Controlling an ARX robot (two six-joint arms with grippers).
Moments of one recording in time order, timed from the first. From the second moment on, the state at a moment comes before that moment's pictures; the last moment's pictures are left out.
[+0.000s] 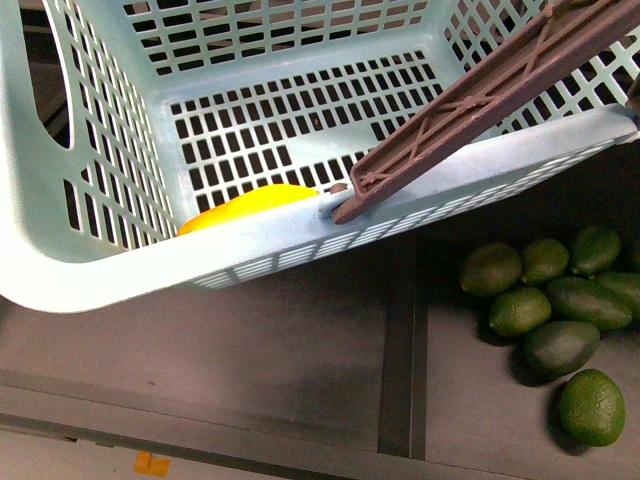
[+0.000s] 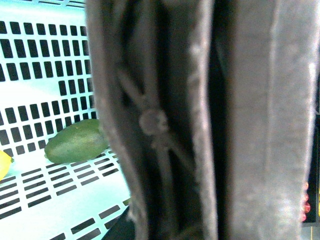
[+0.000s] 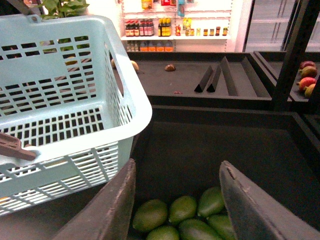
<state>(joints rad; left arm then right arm) -0.69 1.72 1.53 -0.44 0.01 -0.91 0.00 0.01 0.02 0.00 0.00 0.00</state>
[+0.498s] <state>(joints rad) -0.69 1.72 1.52 -0.43 -0.02 -0.92 0.00 0.01 0.02 0.00 0.00 0.00</state>
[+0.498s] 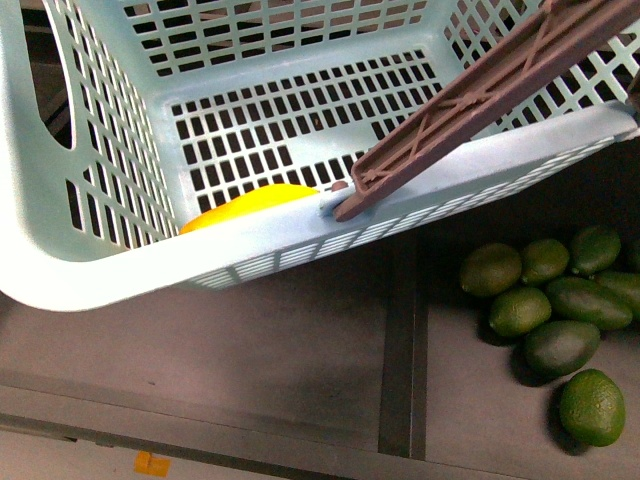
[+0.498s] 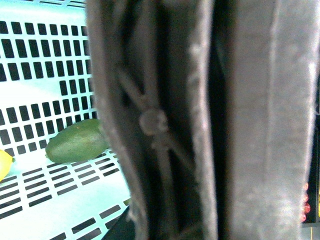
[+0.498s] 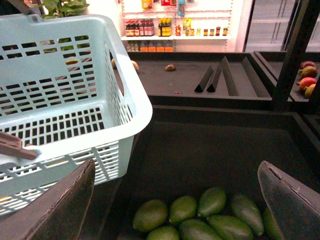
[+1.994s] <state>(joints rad) -0.28 1.94 1.31 -0.22 -0.18 -1.52 0.00 0.01 0.02 0.00 0.00 0.00</state>
